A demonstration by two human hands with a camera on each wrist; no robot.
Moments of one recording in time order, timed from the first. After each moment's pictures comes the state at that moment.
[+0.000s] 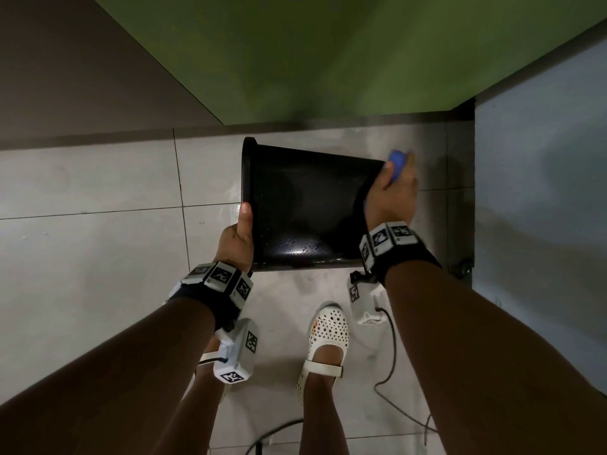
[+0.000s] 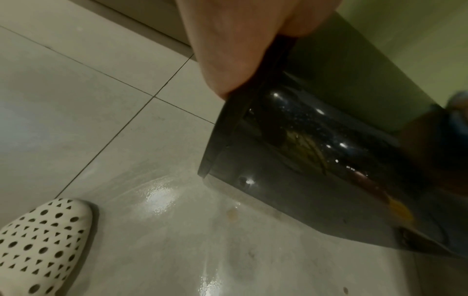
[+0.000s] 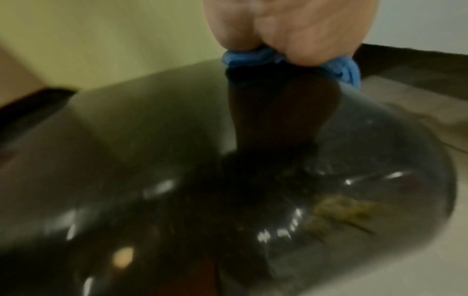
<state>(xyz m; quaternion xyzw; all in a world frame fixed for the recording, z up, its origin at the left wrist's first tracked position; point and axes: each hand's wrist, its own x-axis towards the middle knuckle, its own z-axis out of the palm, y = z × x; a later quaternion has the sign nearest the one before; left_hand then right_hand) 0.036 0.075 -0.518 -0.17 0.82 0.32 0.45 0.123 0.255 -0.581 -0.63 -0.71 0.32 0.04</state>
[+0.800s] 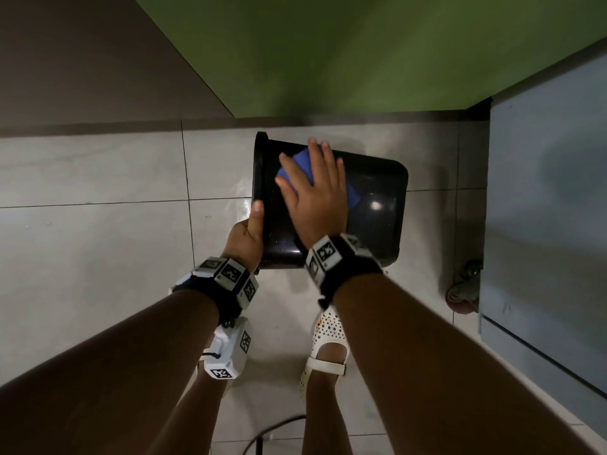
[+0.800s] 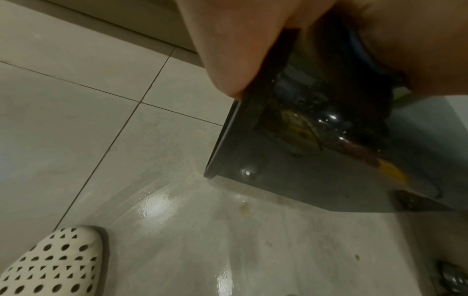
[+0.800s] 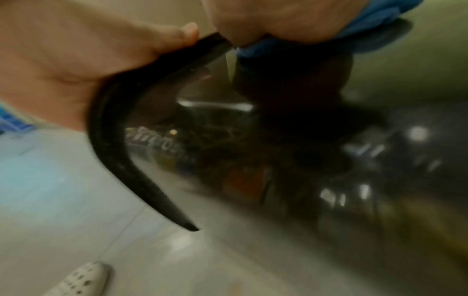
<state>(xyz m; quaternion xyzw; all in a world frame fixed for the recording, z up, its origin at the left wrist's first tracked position) 0.034 0.067 -0.533 -0.13 0.81 0.36 0.44 0.071 0.170 -0.582 -0.27 -0.93 0.22 0.08</state>
